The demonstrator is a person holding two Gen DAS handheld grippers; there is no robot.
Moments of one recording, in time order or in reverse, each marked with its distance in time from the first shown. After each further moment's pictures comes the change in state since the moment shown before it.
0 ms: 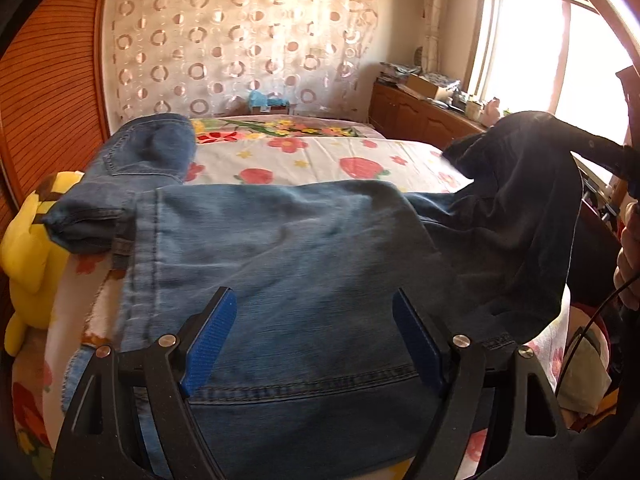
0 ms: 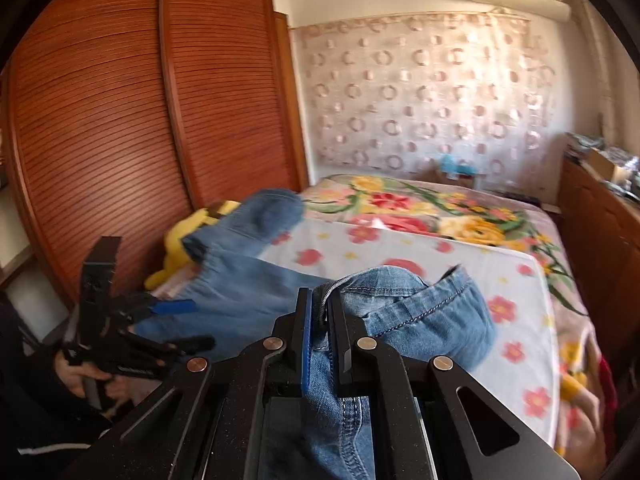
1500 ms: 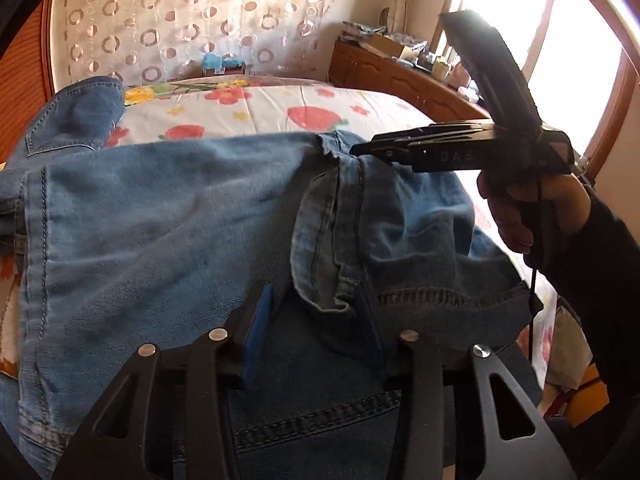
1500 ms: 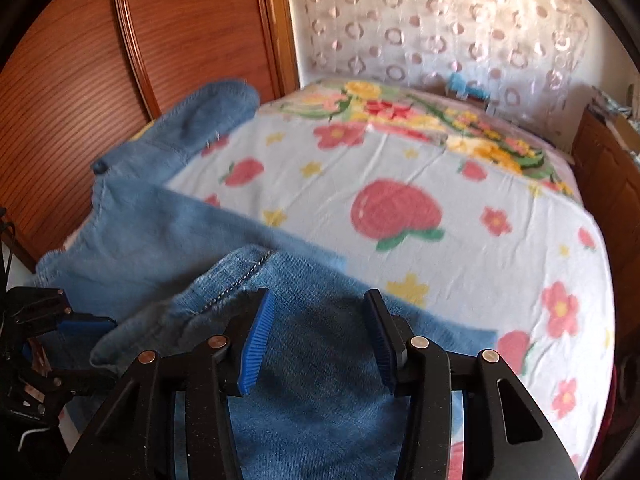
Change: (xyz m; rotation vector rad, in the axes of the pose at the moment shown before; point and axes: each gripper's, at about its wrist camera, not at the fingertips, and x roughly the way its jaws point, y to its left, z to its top) left arm 0.061 -0.020 0.000 0.058 0.158 -0.153; right arm 0.187 -0.077 0.017 -0.017 0.373 -0.024
